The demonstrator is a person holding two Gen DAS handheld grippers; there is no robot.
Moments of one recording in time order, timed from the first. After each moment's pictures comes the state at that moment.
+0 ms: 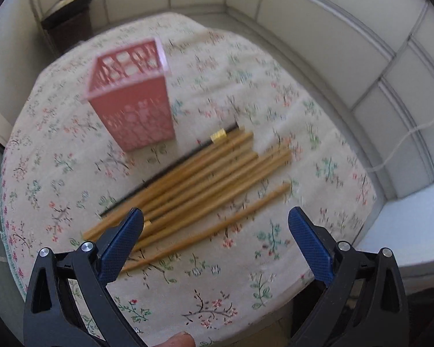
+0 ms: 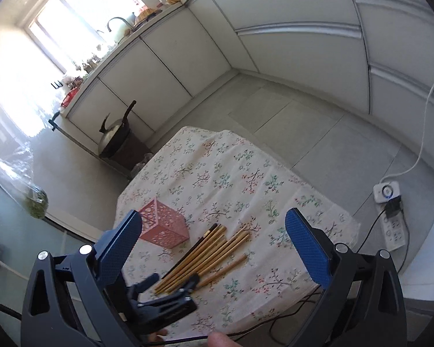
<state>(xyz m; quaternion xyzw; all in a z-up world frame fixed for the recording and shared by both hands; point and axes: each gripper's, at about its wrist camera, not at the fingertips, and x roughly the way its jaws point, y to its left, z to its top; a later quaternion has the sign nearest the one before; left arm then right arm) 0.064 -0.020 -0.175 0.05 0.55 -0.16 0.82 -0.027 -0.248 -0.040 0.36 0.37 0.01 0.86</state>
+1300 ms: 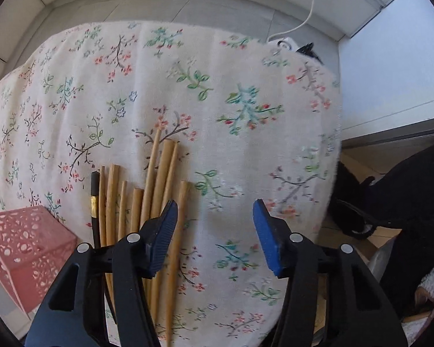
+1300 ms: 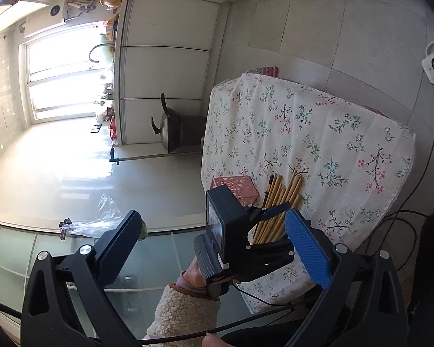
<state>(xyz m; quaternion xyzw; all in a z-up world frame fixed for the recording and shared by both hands) 0.105 -0.142 -0.215 0.35 0.60 -0.39 0.60 -0.015 -0.339 -0.100 0.61 0.42 0.14 0.66</state>
